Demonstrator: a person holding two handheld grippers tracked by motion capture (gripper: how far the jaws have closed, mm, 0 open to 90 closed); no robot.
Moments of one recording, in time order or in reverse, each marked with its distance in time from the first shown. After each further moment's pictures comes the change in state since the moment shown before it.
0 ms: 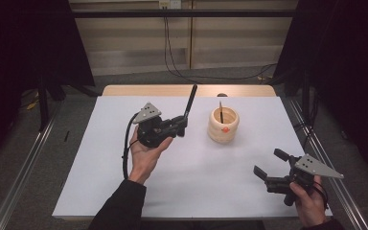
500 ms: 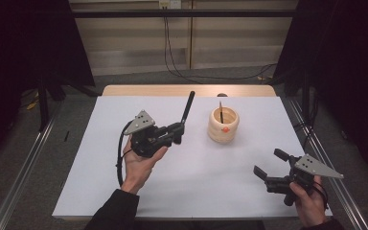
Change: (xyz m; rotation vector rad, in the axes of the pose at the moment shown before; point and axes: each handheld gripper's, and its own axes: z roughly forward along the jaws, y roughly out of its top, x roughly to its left) left arm -0.010 -0.008 -0.026 -0.022 -0.029 0.016; right arm 0.000 0.000 0.000 -0.004 -0.004 -0.002
